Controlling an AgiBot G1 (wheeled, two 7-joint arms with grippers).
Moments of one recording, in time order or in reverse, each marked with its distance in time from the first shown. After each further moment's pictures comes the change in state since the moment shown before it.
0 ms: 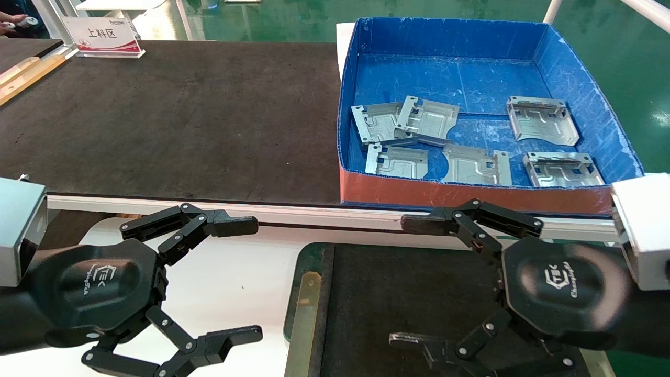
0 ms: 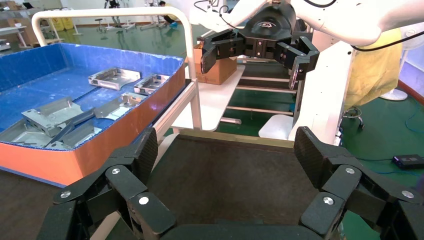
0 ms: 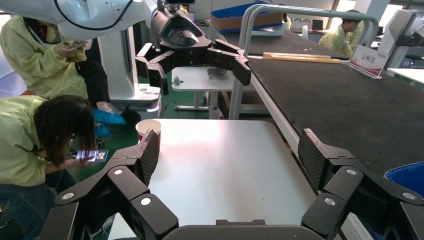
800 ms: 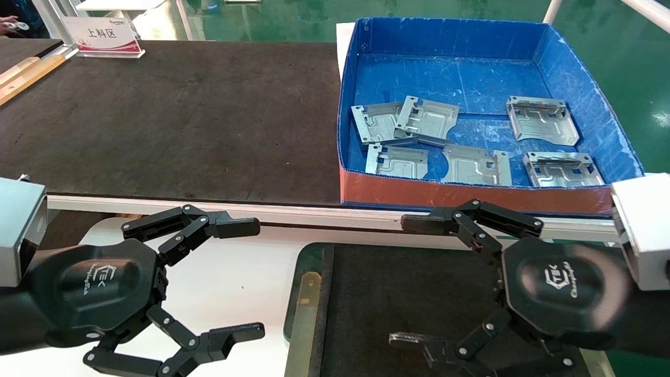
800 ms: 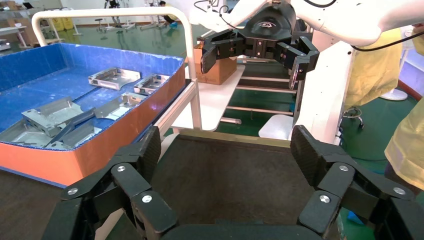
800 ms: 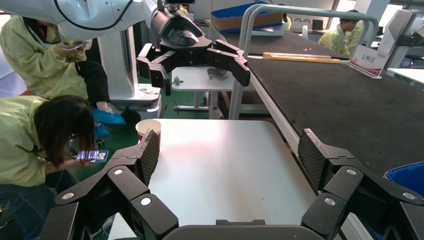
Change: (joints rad) left arm 0.000 0.000 0.000 0.000 0.000 0.000 0.000; right arm 0.000 0.000 0.000 0.000 0.000 0.000 0.000
